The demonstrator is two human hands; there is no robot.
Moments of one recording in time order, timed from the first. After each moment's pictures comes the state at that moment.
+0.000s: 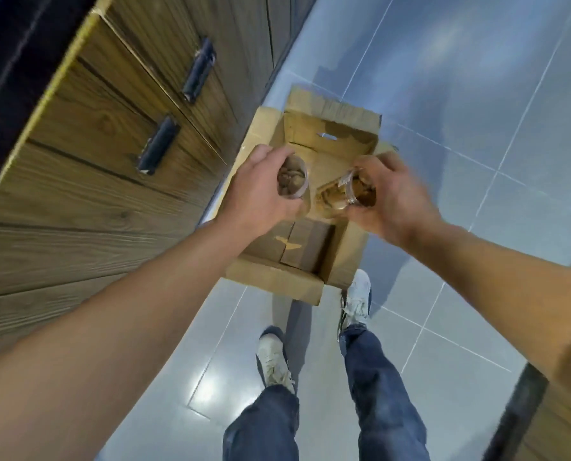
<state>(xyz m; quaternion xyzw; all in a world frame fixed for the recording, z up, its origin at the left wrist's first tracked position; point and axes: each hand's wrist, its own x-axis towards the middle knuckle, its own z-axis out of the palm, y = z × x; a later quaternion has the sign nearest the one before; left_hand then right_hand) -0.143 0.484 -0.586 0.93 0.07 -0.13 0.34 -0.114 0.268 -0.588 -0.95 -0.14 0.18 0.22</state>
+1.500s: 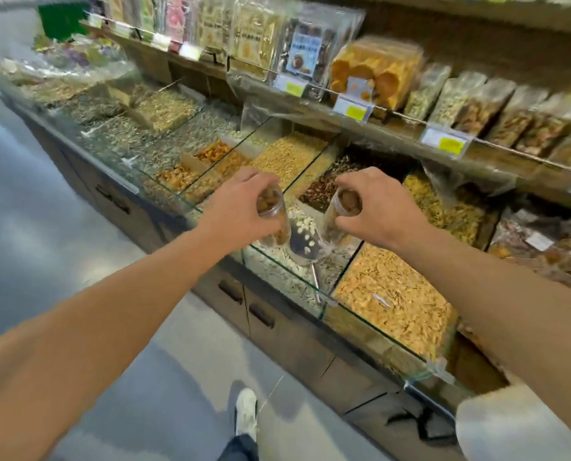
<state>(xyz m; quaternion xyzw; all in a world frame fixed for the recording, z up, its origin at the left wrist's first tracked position) -0.345 -0.295 -0.062 0.67 -0.69 -0.03 0.28 -0.576 -0.364 -0.030 -0.87 0.46 -0.14 0.06</state>
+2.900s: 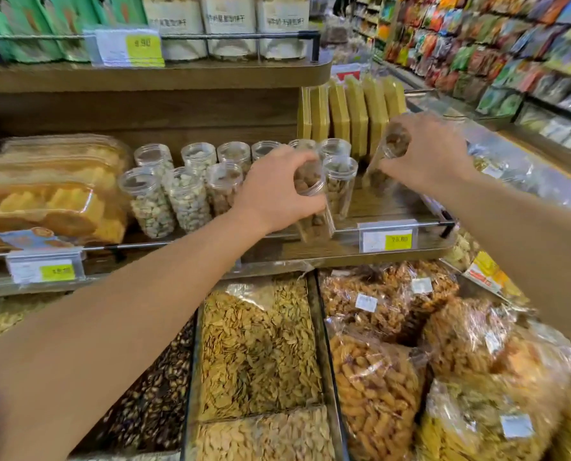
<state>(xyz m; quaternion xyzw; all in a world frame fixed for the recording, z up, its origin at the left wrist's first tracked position) -0.746 -0.741 0.017 0.33 -0.88 -0.12 0.30 -0.968 -0.670 0.060 -0.55 0.80 -0.20 -0.11</state>
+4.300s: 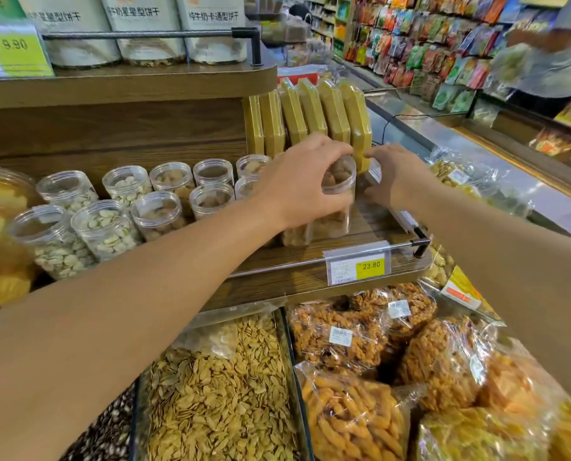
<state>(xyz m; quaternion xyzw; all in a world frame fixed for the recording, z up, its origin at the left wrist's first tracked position) -0.857 -0.778 0.027 0.20 -0.94 -0.11 0.27 -1.058 -0.726 0.012 -0.53 0.84 -0.11 -0.01</state>
